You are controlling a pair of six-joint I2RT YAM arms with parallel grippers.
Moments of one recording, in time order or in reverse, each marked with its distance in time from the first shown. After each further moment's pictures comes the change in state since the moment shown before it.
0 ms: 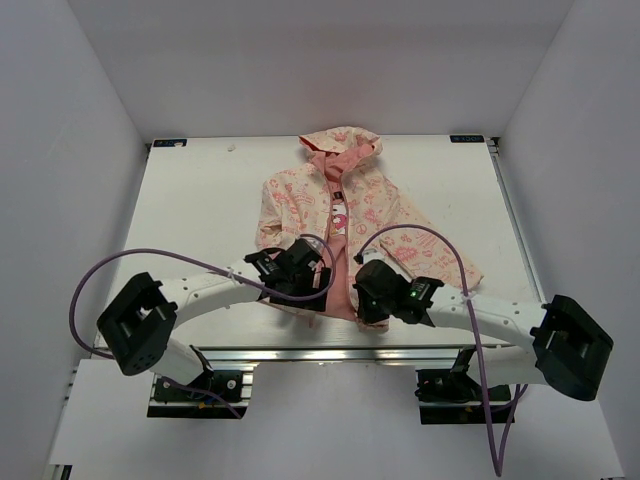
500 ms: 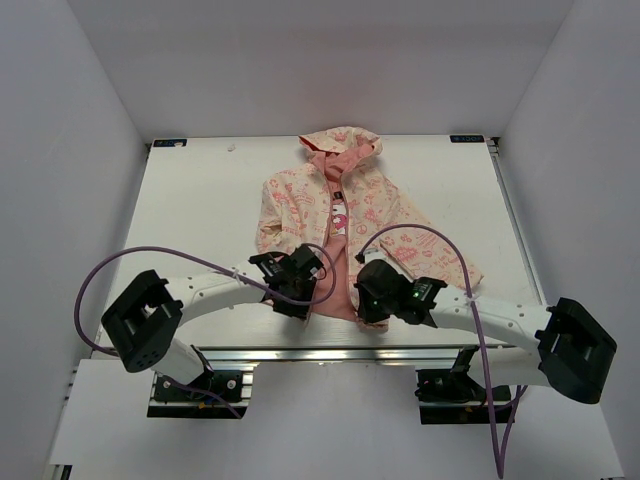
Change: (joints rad) left arm -0.024 0.034 0.000 -0.103 -0.011 0.042; right arm 0.000 -0.033 -0.003 -0.005 -0.002 0.005
